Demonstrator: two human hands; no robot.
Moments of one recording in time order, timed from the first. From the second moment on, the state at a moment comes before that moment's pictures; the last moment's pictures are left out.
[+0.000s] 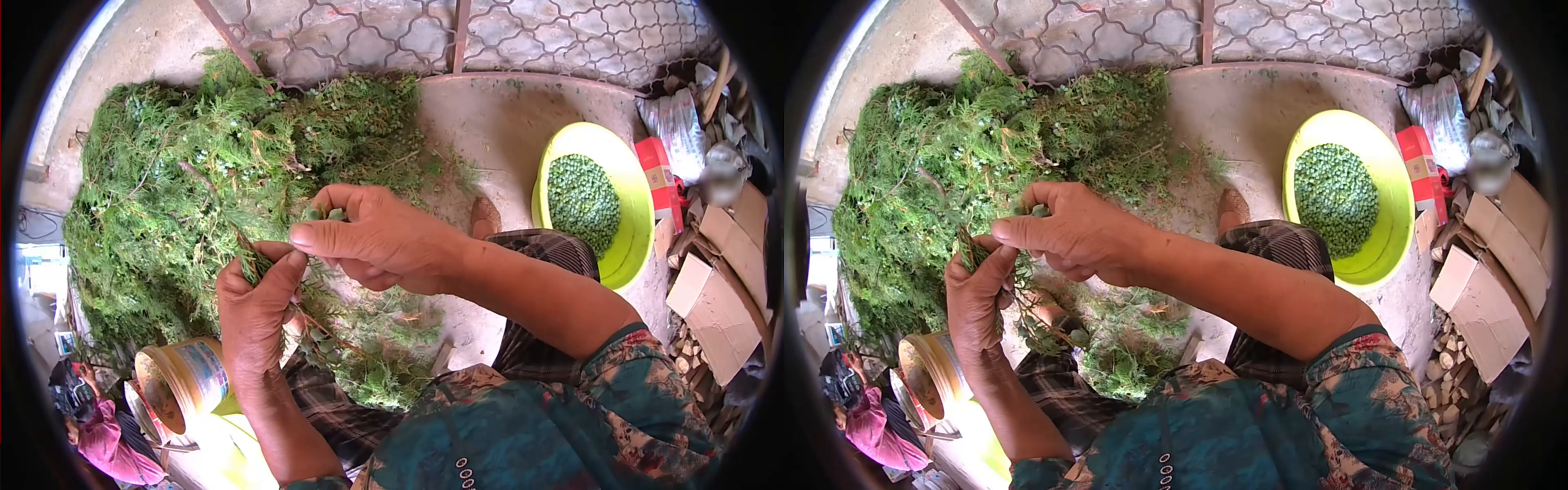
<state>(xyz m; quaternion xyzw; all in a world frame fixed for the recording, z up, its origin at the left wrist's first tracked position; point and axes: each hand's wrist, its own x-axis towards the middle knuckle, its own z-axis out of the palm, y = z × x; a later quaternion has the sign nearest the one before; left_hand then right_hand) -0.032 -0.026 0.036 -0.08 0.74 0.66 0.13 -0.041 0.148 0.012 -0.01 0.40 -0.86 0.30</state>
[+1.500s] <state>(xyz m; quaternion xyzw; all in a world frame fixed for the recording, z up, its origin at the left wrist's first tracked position) -0.061 -0.064 0.016 -0.20 0.54 0.82 0.08 0.010 0.320 0.018 0.09 0.82 -0.55 -0.09</state>
